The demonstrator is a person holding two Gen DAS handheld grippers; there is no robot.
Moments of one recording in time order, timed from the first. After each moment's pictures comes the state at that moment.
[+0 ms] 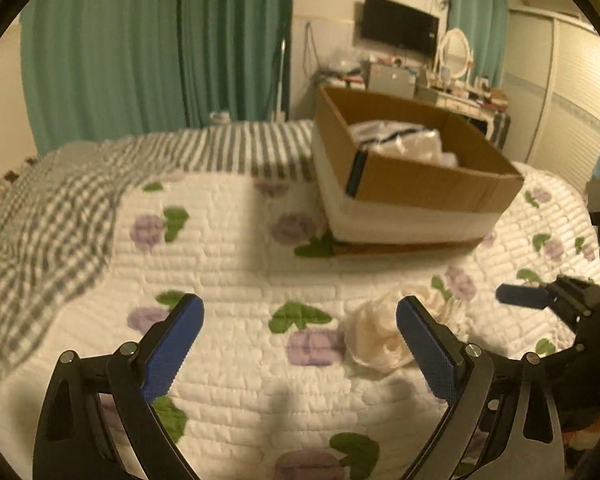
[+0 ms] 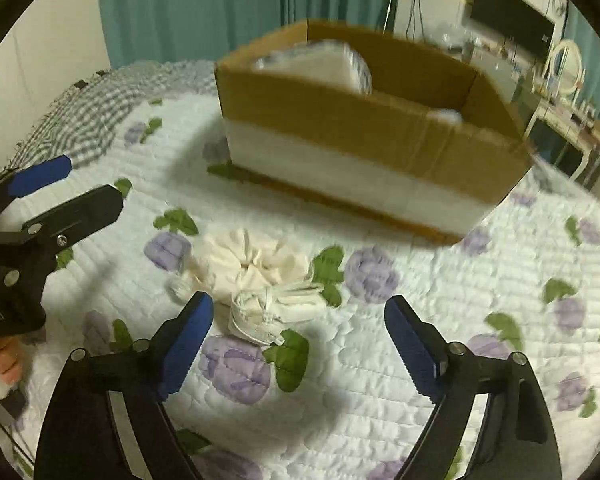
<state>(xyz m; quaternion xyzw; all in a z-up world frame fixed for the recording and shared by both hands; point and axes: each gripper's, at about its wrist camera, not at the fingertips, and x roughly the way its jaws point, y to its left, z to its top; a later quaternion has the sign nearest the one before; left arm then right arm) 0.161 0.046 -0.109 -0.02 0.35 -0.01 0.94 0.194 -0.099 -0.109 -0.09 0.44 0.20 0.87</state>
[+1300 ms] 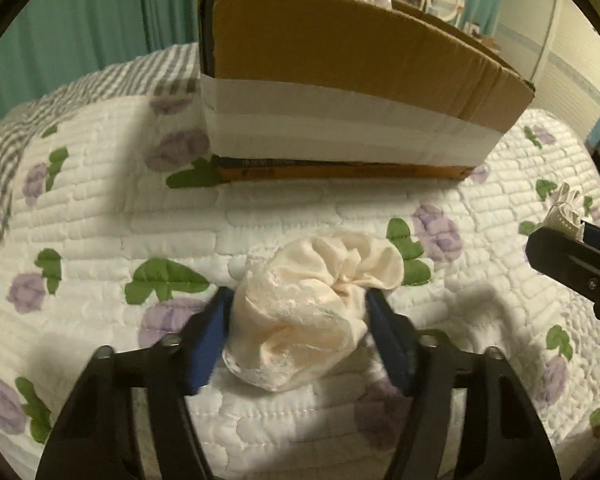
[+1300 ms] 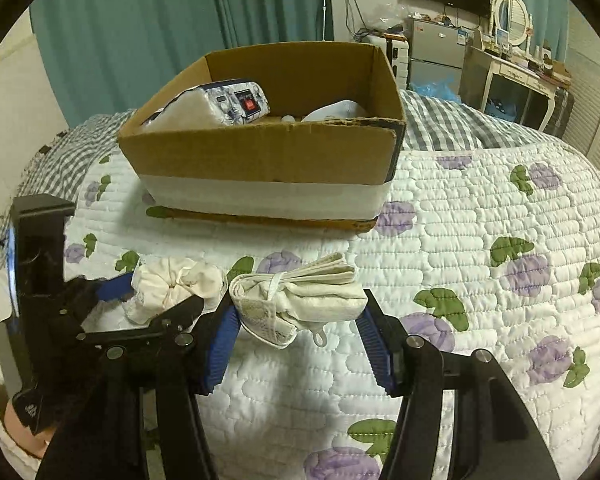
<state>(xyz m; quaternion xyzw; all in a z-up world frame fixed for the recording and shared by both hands) 0.209 -0.020 -0.172 -0.02 0.46 -0.05 0.89 0.202 -0.169 -0.087 -0.01 0.44 0.14 0.89</state>
